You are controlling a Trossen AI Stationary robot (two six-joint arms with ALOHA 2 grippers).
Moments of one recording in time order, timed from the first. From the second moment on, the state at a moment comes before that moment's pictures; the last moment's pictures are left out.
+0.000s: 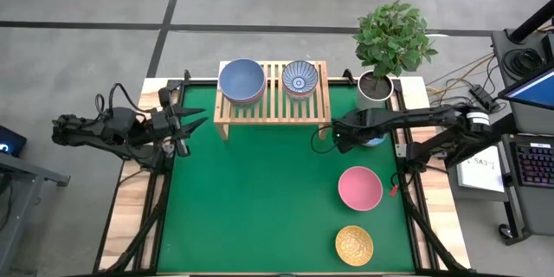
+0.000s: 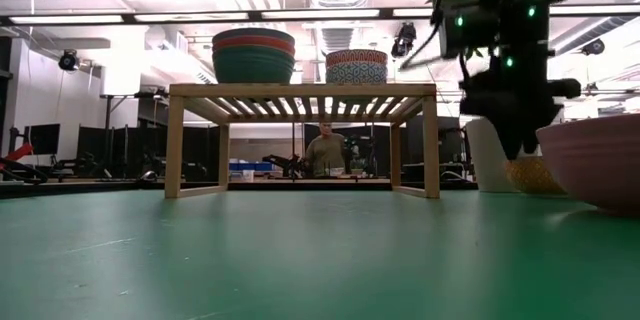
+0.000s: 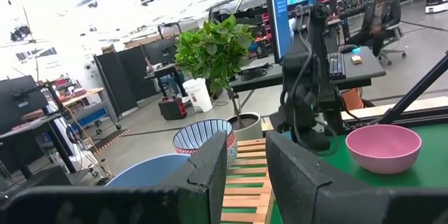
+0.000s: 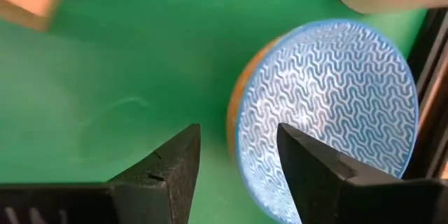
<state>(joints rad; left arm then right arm) -0.20 0.47 0.69 -0.12 -0.52 0.34 -0.21 1.40 0.85 -1.03 0.32 0.90</state>
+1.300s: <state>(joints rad) -0.20 0.49 0.69 -0.10 -0.52 0.37 -0.02 1.42 1.60 -1.28 0.33 0.55</state>
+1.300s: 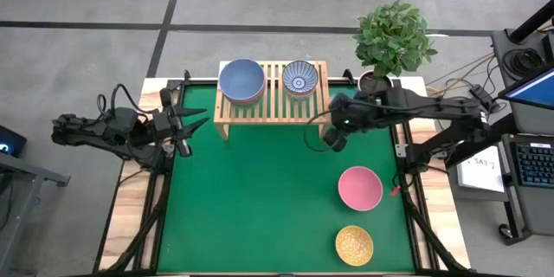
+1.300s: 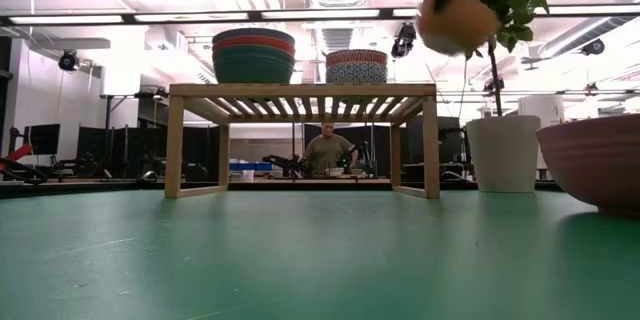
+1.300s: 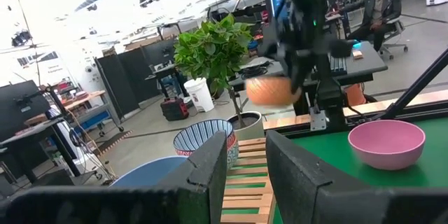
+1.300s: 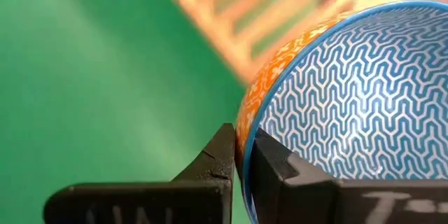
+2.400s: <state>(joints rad) -0.20 0.49 0.69 -0.09 -0.52 0.39 -0.26 1.63 1.63 -0.67 0.39 -0.01</state>
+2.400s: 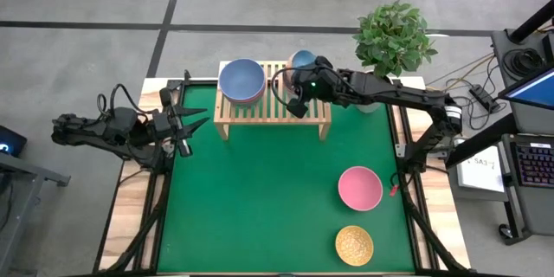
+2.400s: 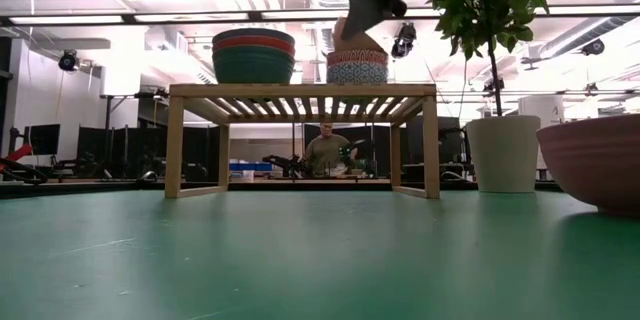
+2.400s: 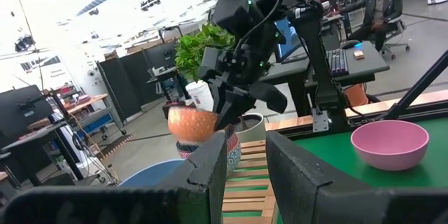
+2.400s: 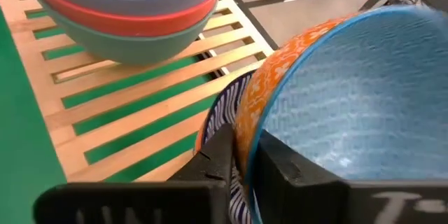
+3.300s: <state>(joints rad) -0.20 0.49 0.69 -0.09 -0.52 0.39 -0.28 1.63 1.60 -0.36 0.54 0.01</state>
